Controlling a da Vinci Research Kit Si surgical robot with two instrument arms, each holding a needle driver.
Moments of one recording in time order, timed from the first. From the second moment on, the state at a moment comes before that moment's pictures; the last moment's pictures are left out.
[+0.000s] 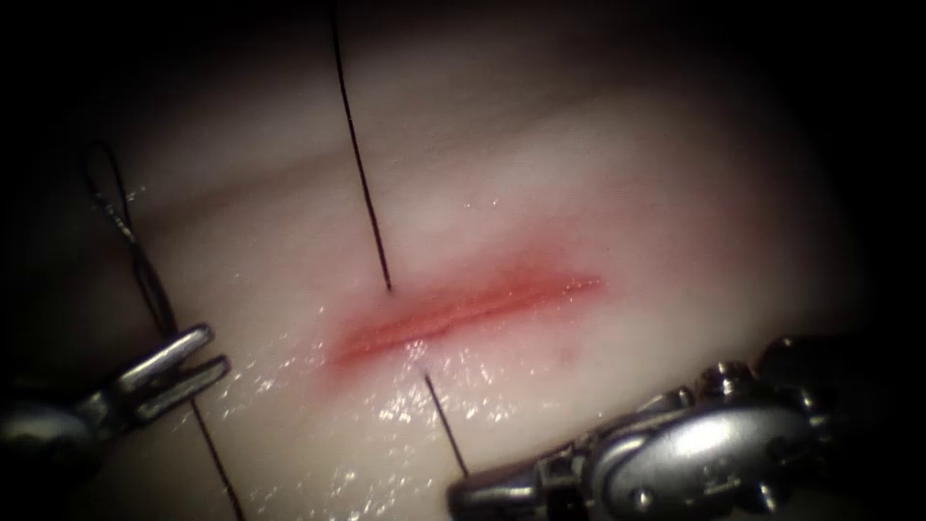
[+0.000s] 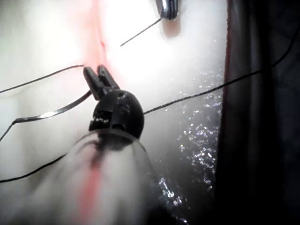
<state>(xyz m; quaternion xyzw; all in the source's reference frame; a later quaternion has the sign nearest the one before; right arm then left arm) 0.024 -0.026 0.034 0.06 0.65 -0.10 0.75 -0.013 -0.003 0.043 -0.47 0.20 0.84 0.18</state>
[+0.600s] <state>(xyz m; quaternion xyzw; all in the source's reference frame) 0.024 -0.034 0.022 0.10 0.67 -0.13 0.72 -0.013 -0.003 0.043 -0.47 0.20 0.84 0.18</state>
